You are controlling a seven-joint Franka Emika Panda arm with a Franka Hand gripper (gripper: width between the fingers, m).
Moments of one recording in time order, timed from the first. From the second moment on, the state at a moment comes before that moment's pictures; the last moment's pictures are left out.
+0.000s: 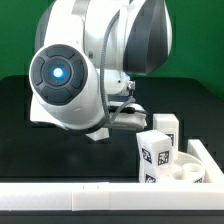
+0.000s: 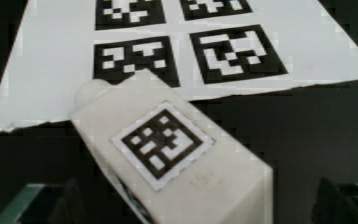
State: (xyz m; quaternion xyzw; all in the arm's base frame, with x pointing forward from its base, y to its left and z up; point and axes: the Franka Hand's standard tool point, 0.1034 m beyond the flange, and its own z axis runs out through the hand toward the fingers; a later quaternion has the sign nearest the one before) arm 0.438 -0.029 0.019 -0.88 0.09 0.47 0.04
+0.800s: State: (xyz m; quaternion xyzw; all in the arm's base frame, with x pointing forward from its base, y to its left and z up) arm 0.396 -0.017 0.004 -0.87 0.09 0.49 0.04
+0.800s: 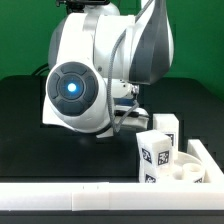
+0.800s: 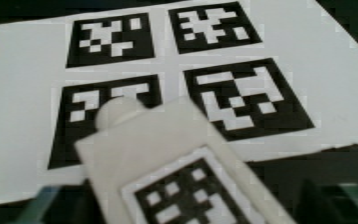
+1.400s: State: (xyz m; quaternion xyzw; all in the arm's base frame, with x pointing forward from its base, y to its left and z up) arm 0.466 -0.001 0.082 -0.89 0.08 0.44 0.04
